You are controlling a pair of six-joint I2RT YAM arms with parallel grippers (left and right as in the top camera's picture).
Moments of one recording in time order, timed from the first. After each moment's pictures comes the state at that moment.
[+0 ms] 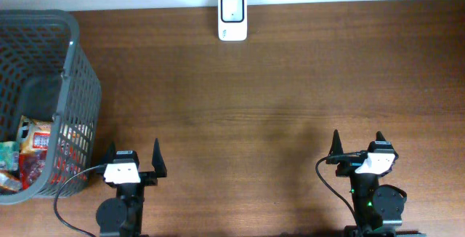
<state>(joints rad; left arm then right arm) 0.00 0.01 0.02 -0.09 -0.03 0.00 -0.04 0.01 0.01 -0.08 0.03 0.03</state>
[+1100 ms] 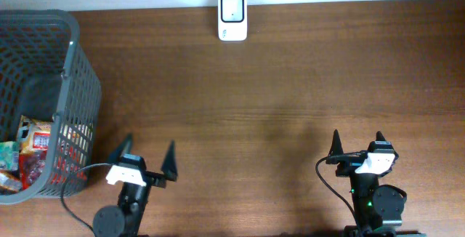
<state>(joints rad) 0.00 0.01 0.01 0.11 0.31 -0.10 -0.04 0.01 0.01 -0.08 0.03 0.03</state>
